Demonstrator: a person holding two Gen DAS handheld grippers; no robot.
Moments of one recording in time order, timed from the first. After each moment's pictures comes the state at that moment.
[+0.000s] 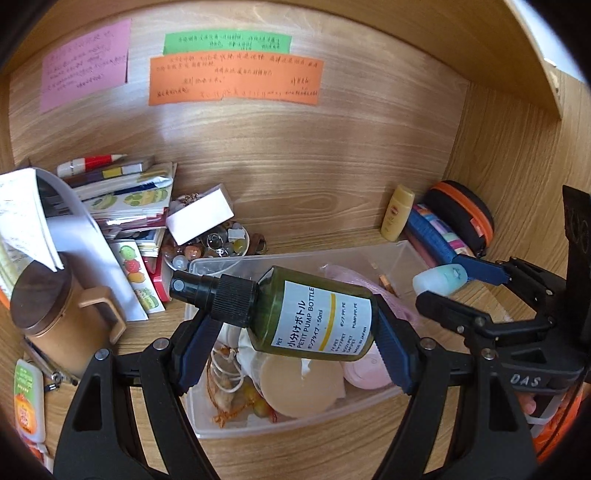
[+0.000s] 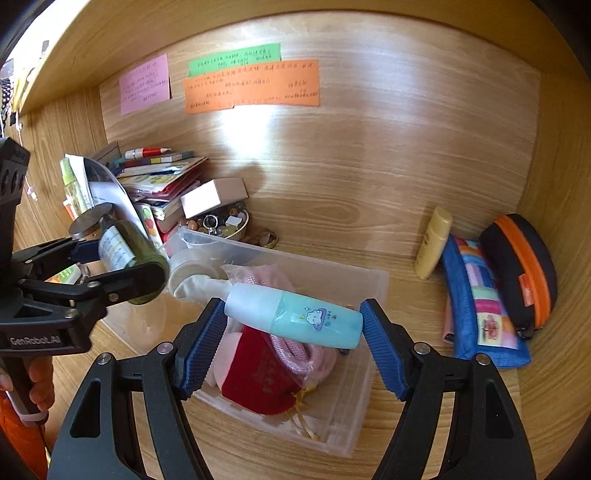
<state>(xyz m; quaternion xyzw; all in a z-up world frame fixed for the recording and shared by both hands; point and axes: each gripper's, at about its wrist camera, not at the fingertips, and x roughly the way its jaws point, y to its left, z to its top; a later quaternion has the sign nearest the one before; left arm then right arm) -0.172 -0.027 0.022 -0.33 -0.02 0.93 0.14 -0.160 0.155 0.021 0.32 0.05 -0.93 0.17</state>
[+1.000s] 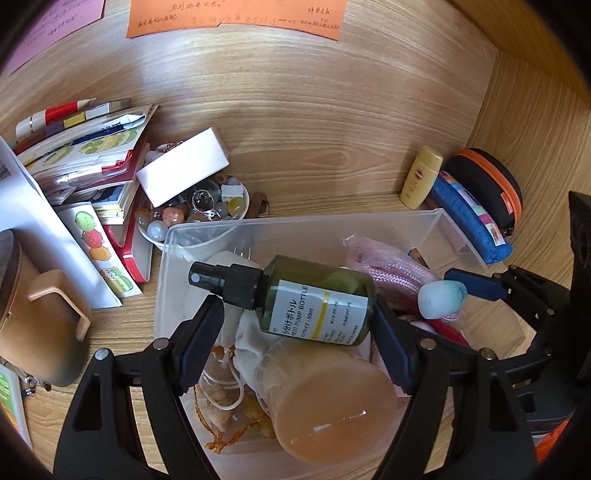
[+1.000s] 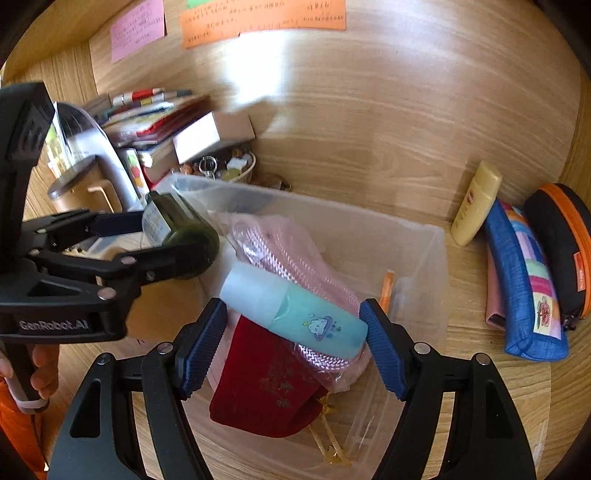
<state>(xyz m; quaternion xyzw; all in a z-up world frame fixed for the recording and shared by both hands) -0.215 -0.026 -0.023 -0.40 -0.02 0.91 0.14 -0.191 0.134 -0.034 0.39 0.07 -0.90 0.18</state>
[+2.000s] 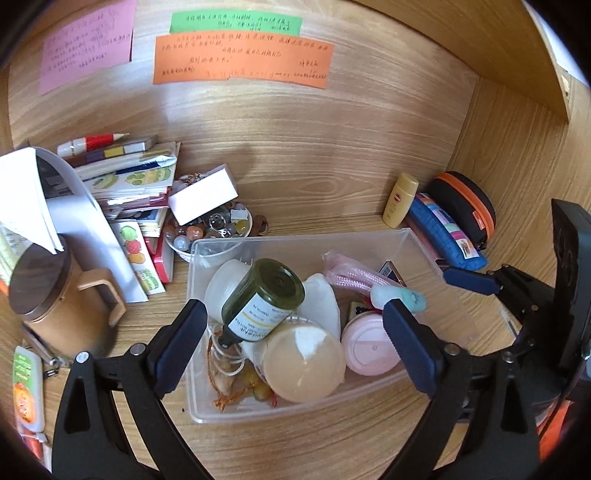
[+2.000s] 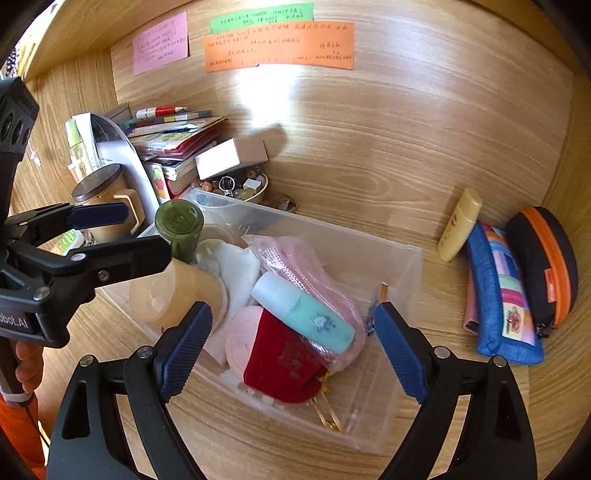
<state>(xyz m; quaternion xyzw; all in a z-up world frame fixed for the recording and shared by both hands) -0.170 -0.034 0.020 -0.36 -0.02 0.92 0.13 -0.157 0.137 0.001 0.36 0.08 -0.91 0.18</state>
